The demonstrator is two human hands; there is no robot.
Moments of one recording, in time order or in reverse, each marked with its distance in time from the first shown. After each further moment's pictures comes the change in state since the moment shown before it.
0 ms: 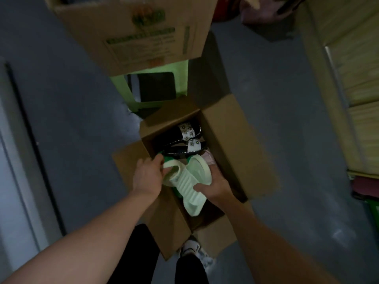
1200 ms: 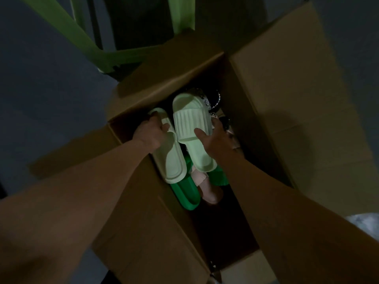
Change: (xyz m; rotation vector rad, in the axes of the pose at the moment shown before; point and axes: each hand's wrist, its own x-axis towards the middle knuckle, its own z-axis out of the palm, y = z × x) left_hand 0.239 -0.081 0.186 -0.077 -0.345 -0.203; right_hand 0.281 0.066 0.078 -0.146 0.051 0.090
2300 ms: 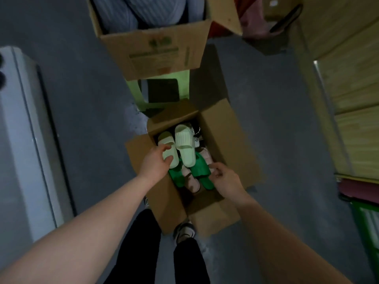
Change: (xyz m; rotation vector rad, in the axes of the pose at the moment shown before) left_hand -0.382 0.068 -0.126 -0.350 0.217 0.185; right_hand -0.349 -0.022 -0.160 -0.111 -0.004 -0.151
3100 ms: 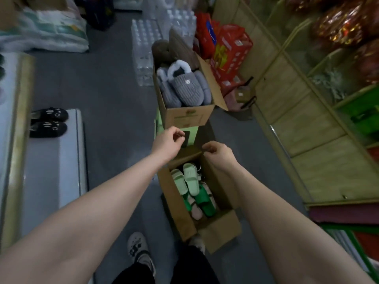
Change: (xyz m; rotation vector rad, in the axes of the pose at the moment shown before) left_hand -0.207 0.084 -0.243 -0.081 0.295 0.406; right_hand -0.244 -0.231 -0.036 -0.102 0.350 -0.347
